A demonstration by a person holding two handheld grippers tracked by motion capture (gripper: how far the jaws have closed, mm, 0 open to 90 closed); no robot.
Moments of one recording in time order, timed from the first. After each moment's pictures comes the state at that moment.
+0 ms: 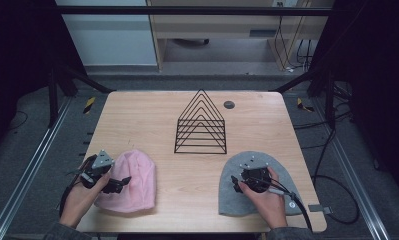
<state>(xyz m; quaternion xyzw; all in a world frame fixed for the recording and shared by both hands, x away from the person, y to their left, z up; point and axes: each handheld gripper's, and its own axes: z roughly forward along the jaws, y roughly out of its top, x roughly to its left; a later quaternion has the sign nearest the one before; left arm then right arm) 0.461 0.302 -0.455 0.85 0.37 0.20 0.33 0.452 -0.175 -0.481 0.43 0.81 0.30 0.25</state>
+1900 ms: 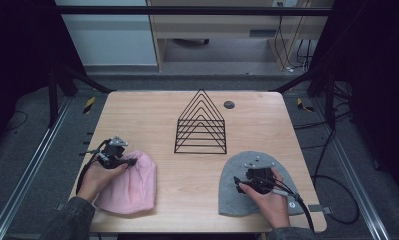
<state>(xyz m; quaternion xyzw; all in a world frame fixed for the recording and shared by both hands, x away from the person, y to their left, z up) 0.528 0.285 -0.464 0.86 0.40 0.13 0.30 0.449 -0.185 -0.479 0.45 0.80 0.31 0.23</state>
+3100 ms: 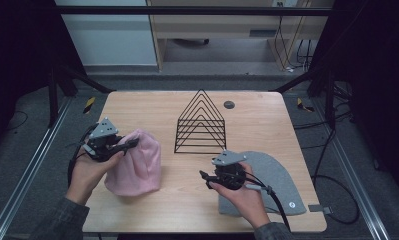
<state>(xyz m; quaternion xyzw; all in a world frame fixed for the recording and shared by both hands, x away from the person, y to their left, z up) 0.485 0.257 -0.346 0.82 0.33 0.22 0.42 0.443 -0.098 -0.422 0.33 0.82 0.41 0.20</state>
